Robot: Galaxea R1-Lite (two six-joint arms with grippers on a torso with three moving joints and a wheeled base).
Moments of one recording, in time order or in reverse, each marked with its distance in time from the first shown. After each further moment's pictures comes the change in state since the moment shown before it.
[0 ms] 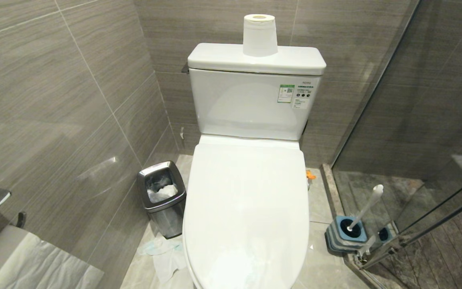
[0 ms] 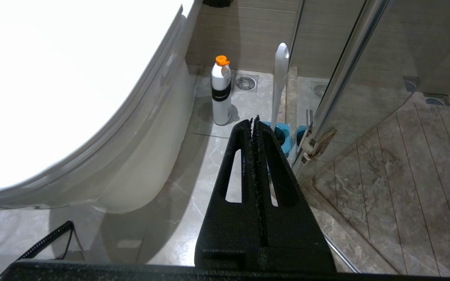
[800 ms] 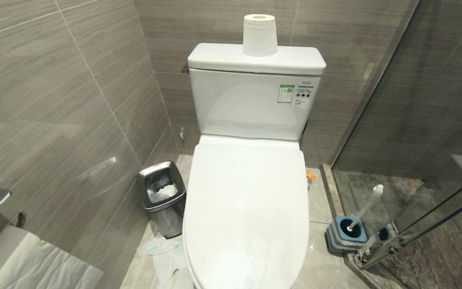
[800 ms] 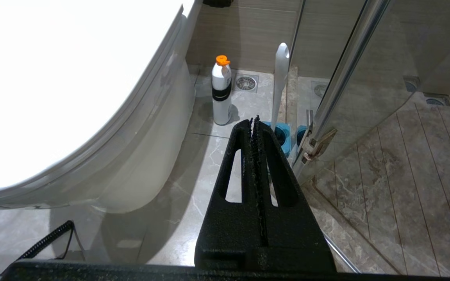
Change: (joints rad) left arm 0.000 0.169 -0.289 0.005 -0.038 0.014; right arm 0.000 0.000 0.000 0.000 0.000 0.000
